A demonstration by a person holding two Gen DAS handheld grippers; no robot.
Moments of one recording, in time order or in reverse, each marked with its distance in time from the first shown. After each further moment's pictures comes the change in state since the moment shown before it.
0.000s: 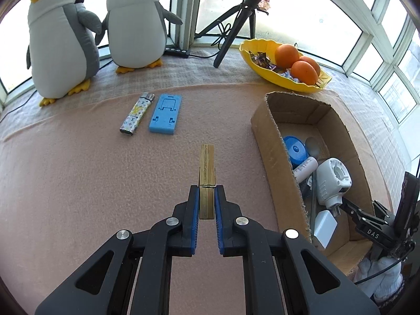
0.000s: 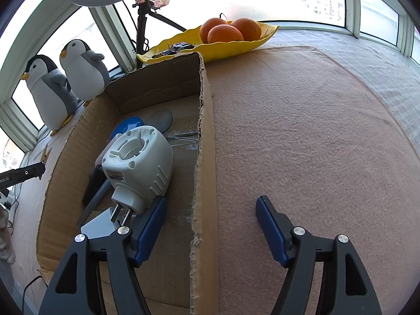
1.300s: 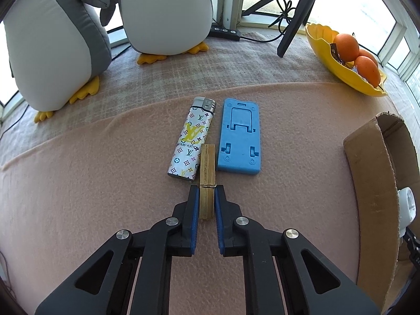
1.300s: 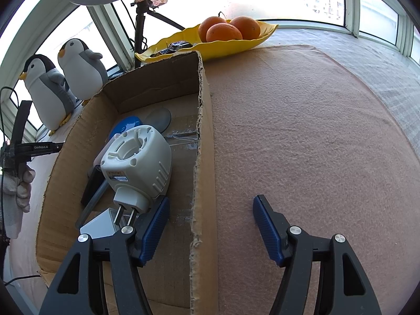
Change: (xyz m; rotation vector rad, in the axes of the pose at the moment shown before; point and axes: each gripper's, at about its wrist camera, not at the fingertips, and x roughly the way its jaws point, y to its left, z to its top) left arm 0.085 0.090 0.054 0.015 0.118 0.121; right arm 0.000 -0.004 0.001 0.000 0.007 -0.003
